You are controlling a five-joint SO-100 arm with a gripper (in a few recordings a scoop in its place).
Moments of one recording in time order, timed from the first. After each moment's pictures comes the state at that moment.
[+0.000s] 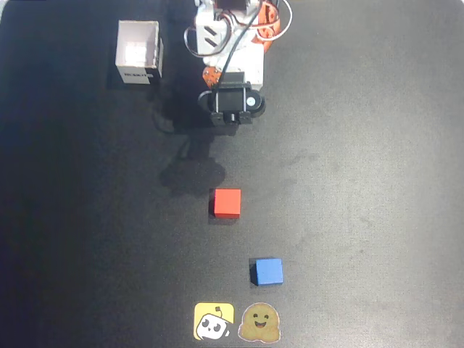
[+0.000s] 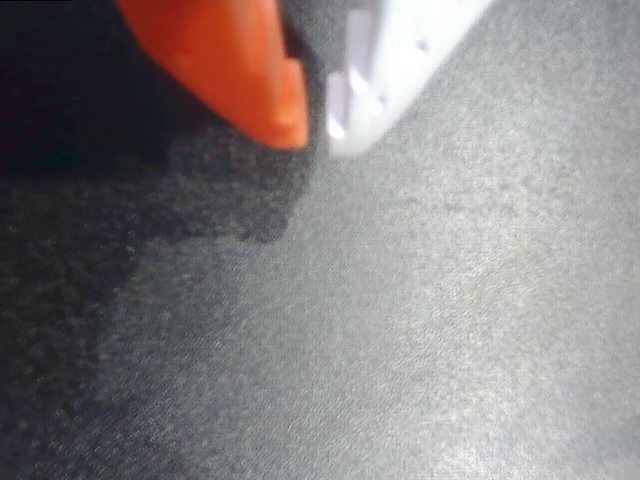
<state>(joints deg) 2.5 182.9 169.5 77.1 90.4</state>
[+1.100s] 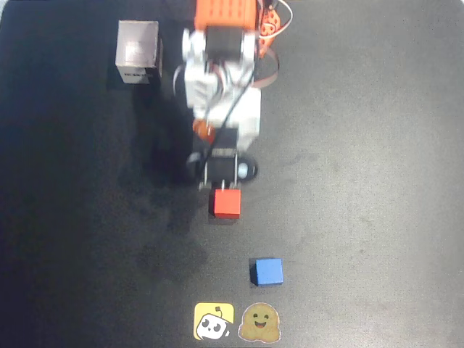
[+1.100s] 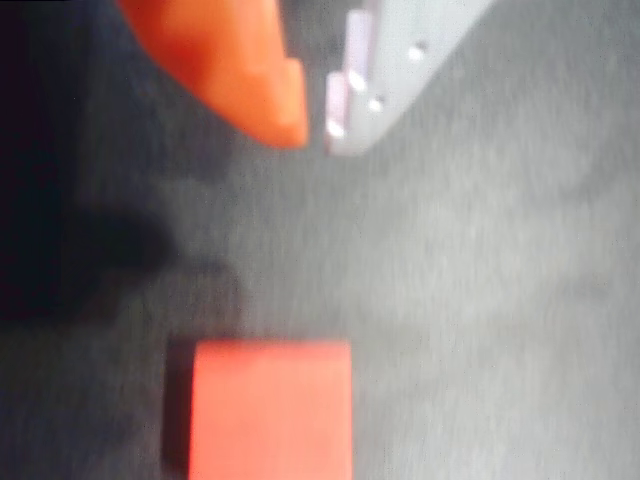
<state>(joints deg) 2.7 114.6 118.4 68.8 91.9</state>
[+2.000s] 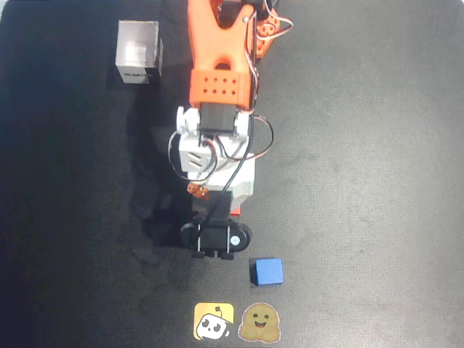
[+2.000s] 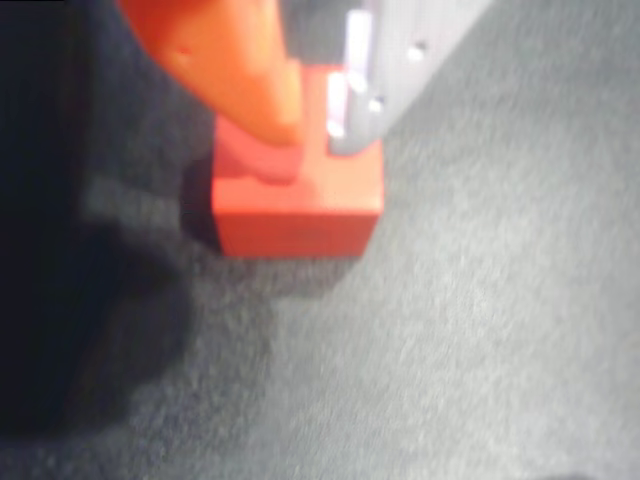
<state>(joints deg) 3.3 88.3 99.2 63.2 91.9</state>
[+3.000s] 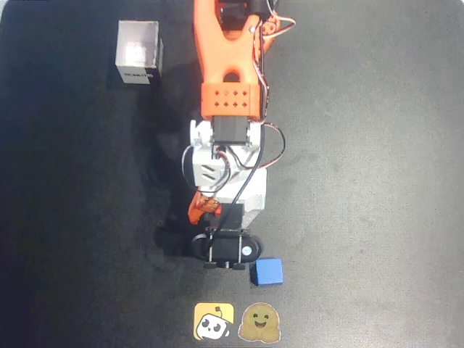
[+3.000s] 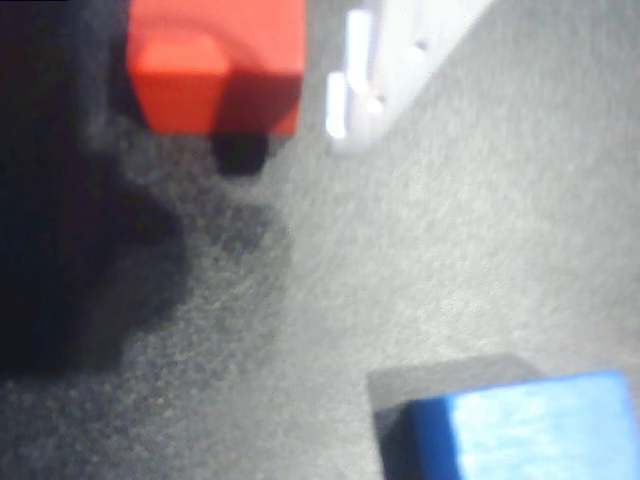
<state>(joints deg) 0.2 84.9 99.6 54.7 96.1</state>
